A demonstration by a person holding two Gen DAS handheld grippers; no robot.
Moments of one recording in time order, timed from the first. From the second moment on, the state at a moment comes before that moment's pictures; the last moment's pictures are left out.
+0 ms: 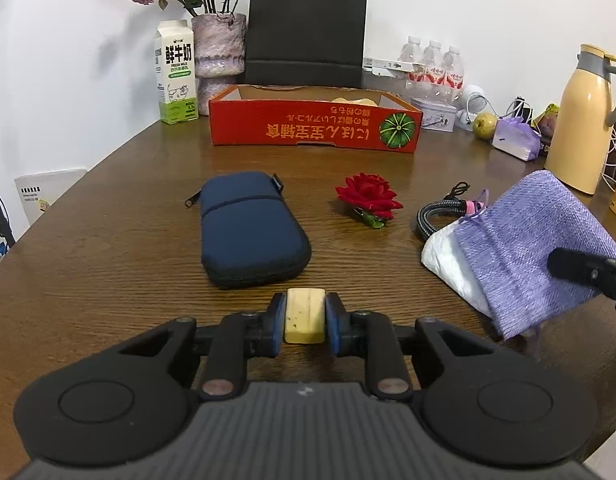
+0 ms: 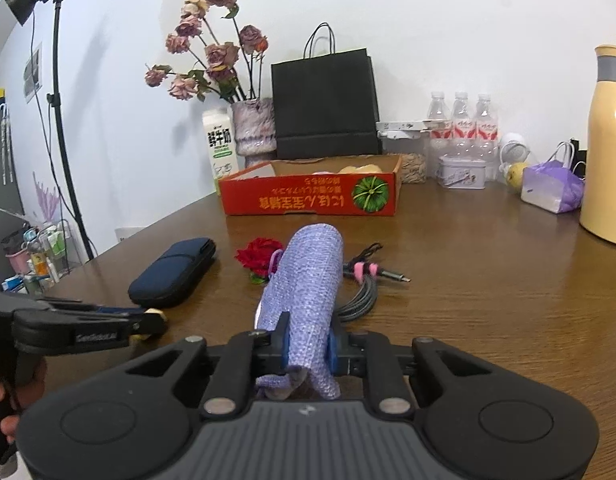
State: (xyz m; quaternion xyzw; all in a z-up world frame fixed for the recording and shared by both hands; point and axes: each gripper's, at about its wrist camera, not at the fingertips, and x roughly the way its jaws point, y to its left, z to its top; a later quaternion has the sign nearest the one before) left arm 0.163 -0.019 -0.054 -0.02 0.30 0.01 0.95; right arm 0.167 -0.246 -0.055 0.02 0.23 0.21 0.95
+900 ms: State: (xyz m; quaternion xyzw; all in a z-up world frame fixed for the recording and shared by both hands) left arm 0.155 -0.026 -0.004 -0.01 0.23 0.00 0.97; right arm 0.162 -0.238 -0.006 0.02 0.16 0.21 0.96
